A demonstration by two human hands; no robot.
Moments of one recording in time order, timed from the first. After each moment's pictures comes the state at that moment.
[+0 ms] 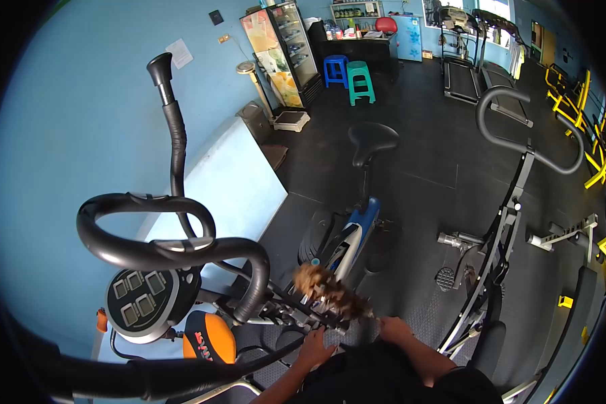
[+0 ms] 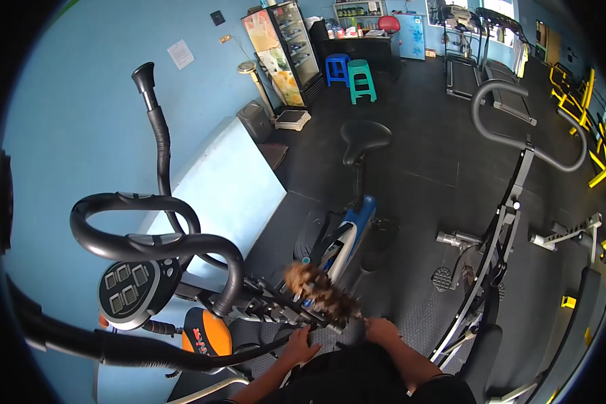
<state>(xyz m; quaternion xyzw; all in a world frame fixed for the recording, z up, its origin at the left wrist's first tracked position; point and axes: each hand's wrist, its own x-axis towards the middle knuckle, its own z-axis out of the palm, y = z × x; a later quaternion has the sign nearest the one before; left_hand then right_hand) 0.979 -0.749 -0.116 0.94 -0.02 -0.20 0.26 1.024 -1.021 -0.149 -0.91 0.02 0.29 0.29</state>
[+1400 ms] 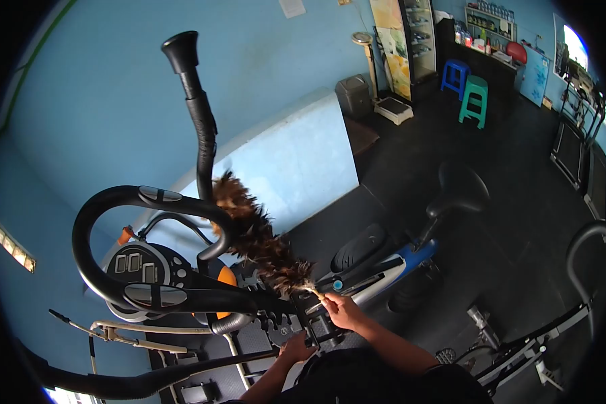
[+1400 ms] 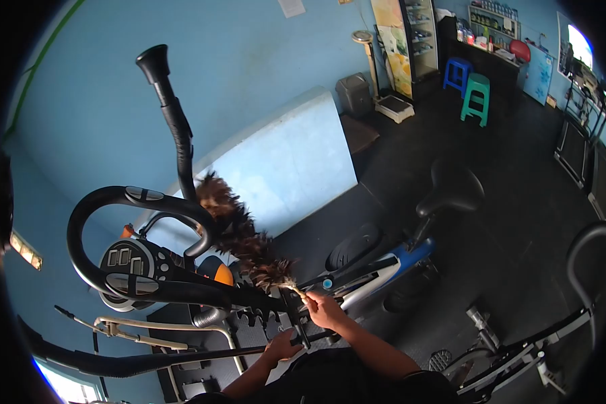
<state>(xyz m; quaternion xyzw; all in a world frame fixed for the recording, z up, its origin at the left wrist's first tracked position) 1.065 -0.773 -0.141 0.89 0.30 -0.28 0.19 1.265 -0.902 -0.074 -0.69 -0.39 0.19 0.58</state>
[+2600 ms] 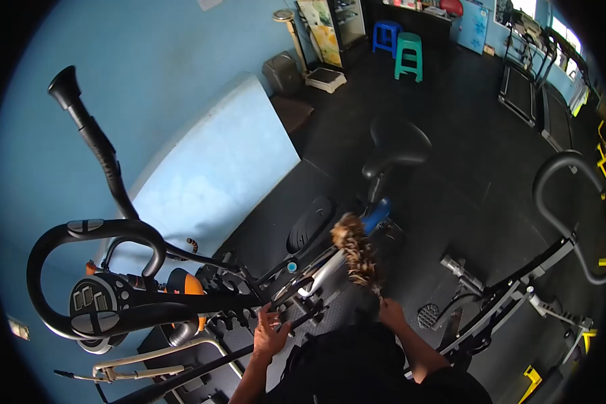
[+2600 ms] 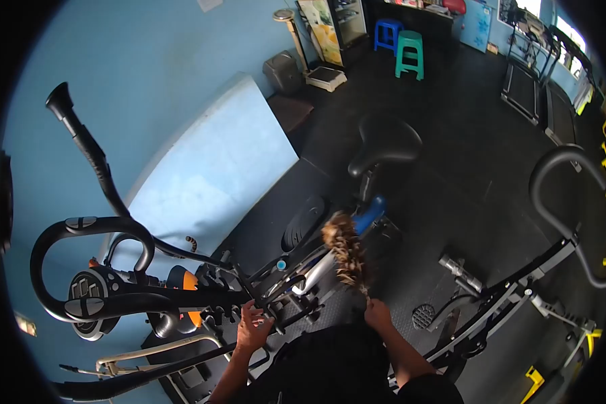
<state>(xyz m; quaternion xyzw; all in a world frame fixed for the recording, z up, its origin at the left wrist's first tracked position) 1.109 -0.819 -0.060 0.88 0.26 0.01 0.40 1.232 -1.123 -0.217 -0.89 0.02 0.24 0.38</state>
